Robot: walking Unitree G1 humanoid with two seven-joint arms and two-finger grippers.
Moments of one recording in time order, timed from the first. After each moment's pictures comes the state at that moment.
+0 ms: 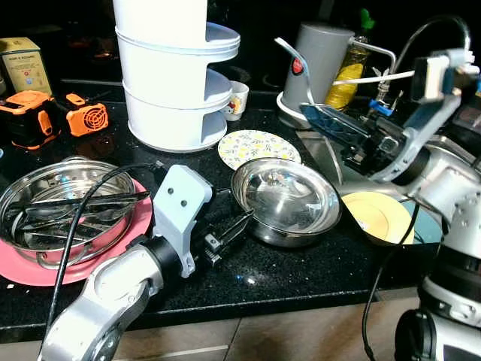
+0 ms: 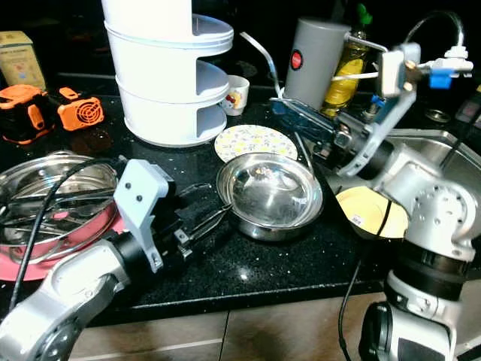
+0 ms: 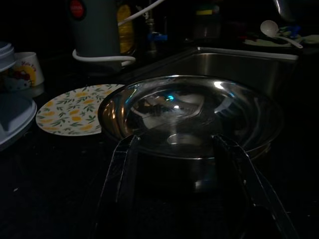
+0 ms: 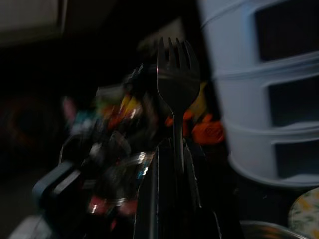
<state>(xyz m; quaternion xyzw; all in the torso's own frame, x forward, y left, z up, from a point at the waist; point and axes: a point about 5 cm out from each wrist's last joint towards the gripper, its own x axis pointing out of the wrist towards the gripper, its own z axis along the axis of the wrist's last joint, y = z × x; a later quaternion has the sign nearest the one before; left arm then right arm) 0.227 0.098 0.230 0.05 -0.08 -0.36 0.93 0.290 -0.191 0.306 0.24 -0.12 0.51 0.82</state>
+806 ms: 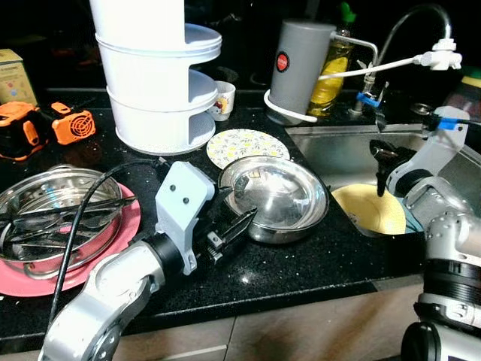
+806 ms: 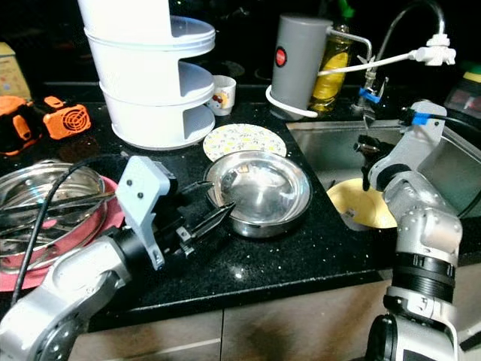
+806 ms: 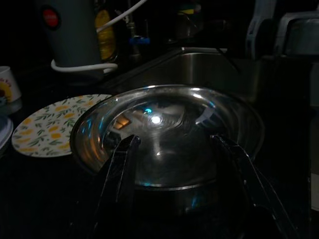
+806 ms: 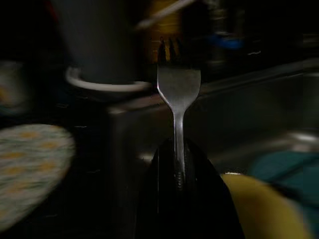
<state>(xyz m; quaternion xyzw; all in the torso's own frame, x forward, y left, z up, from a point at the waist) 0.229 0.095 0.235 0.05 -0.09 -0.37 0.92 0.351 -0.267 0.240 0.08 -0.01 -0.04 1.00</state>
